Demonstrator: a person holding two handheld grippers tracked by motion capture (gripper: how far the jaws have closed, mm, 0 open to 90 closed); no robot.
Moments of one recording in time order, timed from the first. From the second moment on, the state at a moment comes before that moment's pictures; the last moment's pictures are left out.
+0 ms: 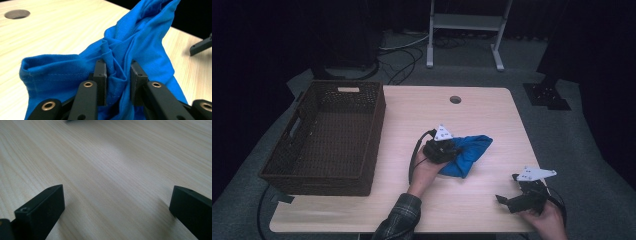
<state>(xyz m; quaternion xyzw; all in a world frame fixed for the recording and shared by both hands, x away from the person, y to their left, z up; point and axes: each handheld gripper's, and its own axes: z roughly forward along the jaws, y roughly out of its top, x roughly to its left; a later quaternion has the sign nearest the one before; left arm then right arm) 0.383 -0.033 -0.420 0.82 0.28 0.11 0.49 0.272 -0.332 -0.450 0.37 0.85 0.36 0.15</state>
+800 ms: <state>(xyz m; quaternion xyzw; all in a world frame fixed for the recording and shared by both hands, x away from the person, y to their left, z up) 0.394 -0.065 -0.428 0.87 0.25 0.13 0.41 0.272 -0.332 -0.450 0.36 0.85 0.36 0.15</state>
